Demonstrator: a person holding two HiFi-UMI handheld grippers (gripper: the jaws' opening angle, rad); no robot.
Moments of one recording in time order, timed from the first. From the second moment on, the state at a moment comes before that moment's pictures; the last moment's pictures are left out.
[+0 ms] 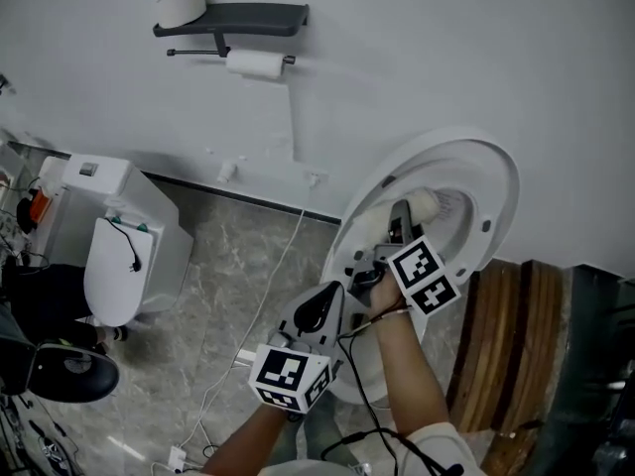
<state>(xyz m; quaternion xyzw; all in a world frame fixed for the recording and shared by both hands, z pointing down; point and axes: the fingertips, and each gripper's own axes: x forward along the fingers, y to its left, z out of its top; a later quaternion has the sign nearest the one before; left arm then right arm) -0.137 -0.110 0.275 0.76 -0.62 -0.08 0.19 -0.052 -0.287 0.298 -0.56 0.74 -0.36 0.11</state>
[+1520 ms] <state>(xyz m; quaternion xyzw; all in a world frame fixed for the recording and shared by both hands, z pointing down) -0.043 -0.175 0.246 0.79 -0.58 -0.07 0.17 0.104 -0.352 0.248 -0.61 0.71 -0.32 0.16</state>
